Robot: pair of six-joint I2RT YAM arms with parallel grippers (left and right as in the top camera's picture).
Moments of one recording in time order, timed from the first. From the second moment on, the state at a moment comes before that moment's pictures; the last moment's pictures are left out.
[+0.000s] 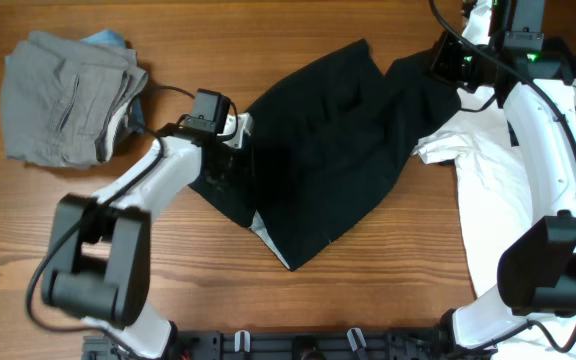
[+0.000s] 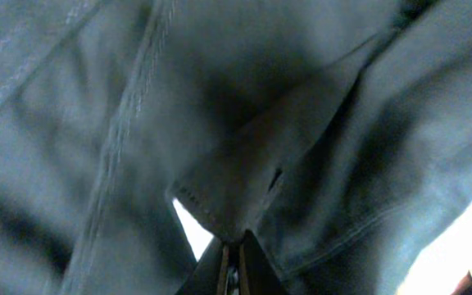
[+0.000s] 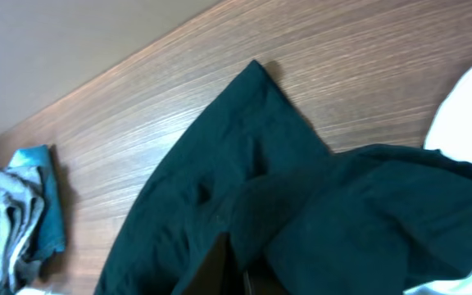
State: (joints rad) left arm -0.27 1.78 1.07 -0.59 0.45 -0.30; right arm -0.06 1.78 1.58 -0.70 -0.40 0.37
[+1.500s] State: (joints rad) left arm -0.98 1.32 1.07 -0.97 0.44 -0.57; right arm -0.27 1.72 1.58 -0.92 -0.01 0.36
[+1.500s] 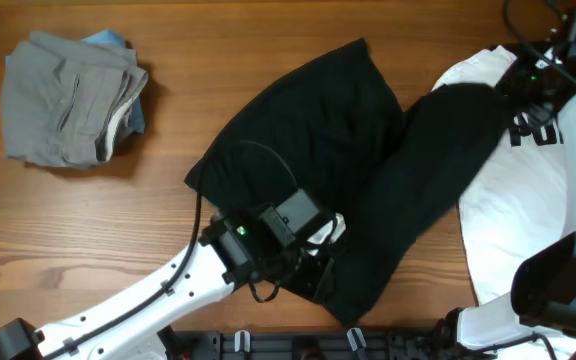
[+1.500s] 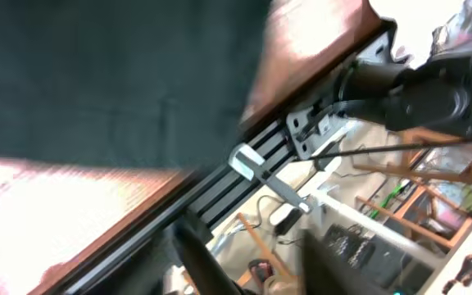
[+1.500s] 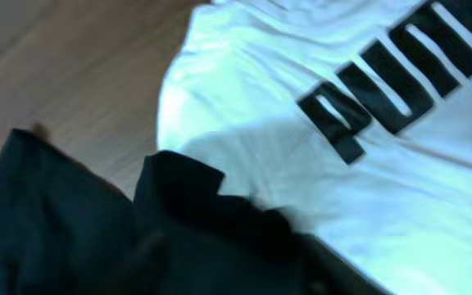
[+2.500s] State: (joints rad) left arm -0.07 1.83 0.95 -0.31 0.30 -0.55; right arm 0.00 1.72 1.58 -0.99 -0.47 0.08
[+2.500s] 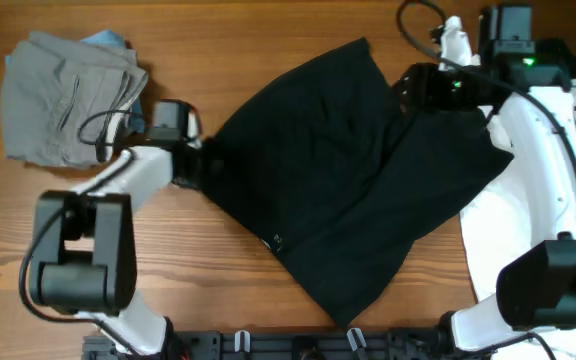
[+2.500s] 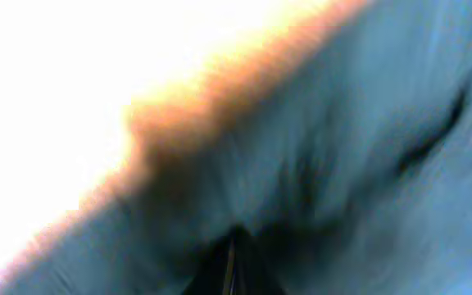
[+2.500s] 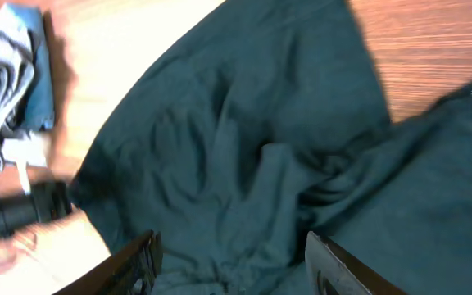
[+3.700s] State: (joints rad) left arm -0.40 1.86 1.03 -0.77 0.41 -0.52; right arm 0.07 1.77 1.36 -0.84 -0.34 0.14
